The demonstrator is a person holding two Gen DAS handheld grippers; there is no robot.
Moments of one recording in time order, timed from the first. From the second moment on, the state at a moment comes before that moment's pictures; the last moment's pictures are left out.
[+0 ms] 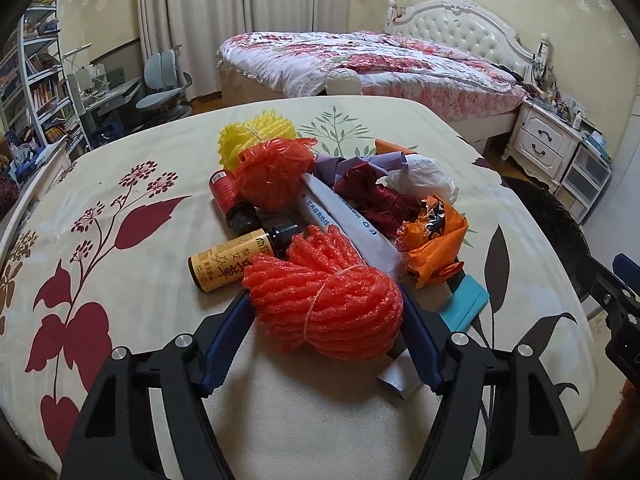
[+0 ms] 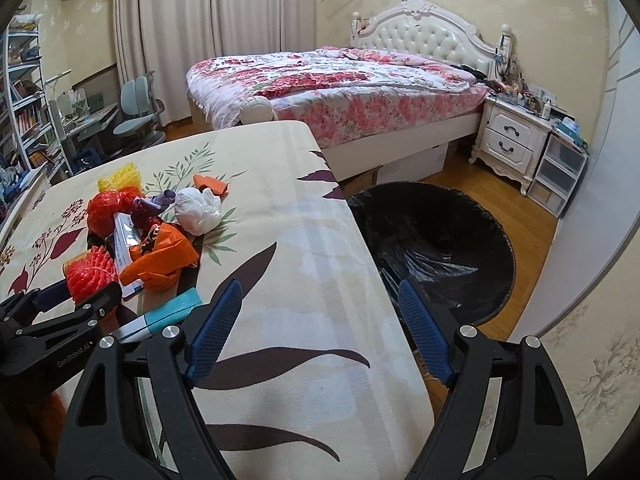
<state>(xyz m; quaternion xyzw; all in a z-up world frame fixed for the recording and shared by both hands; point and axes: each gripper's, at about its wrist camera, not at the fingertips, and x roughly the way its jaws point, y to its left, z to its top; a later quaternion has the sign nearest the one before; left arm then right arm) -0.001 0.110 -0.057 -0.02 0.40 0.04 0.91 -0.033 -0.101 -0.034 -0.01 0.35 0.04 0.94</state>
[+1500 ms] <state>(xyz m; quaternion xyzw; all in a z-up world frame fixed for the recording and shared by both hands) -0.026 0.181 -0.035 -0.03 0.36 0.10 0.93 -0.013 -0.011 -0.041 -0.04 0.38 0.14 0.91</state>
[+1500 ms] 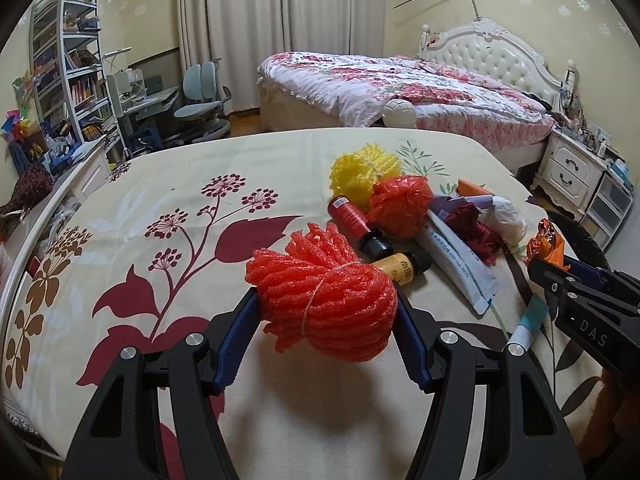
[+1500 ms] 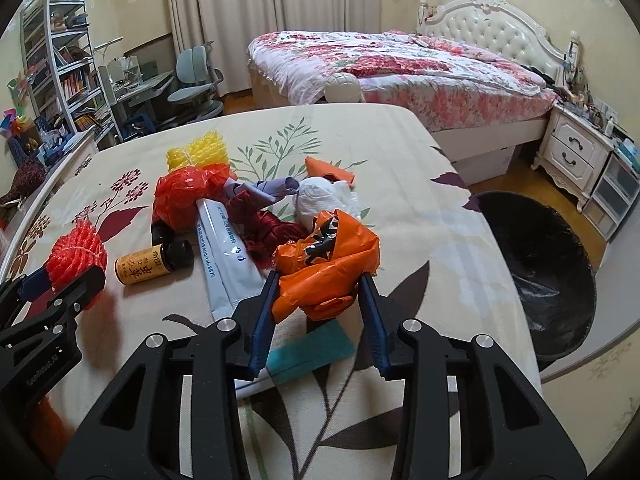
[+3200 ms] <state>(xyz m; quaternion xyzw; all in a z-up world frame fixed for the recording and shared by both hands) 0.136 -0.089 -0.052 0.07 0.35 -0.06 0.93 0.077 -0.266 -0.054 0.06 0.35 -0.05 0.93</state>
